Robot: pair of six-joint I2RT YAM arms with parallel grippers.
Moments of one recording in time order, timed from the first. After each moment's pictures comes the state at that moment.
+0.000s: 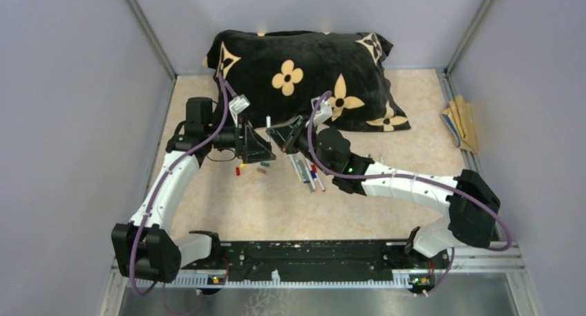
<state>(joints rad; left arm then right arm) -0.15 1.19 1.01 -0.48 1.19 -0.01 1.04 1.45 1.02 0.46 0.29 0.79</state>
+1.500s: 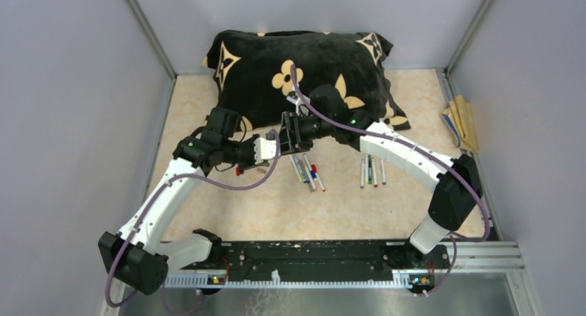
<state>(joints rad) -0.41 1.13 1.09 -0.86 0.61 0.98 0.80 1.63 1.45 -0.37 -0.59 0.70</state>
